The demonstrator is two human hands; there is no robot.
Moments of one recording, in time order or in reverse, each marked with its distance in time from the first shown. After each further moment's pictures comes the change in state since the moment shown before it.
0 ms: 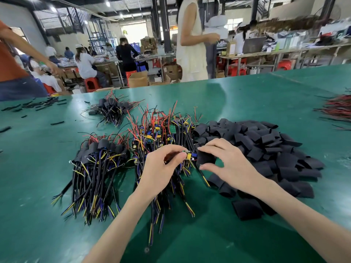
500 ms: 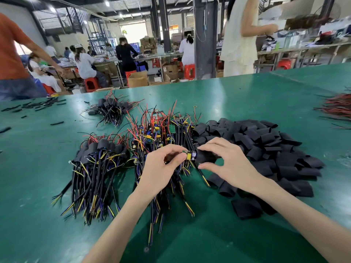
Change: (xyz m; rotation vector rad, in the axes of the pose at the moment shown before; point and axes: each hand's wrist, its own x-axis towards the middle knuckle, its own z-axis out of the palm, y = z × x) left_hand 0.000 -0.001 0.000 -0.012 -0.033 -0.031; right_hand 0.002 -0.006 -0.002 0.085 0.011 0.036
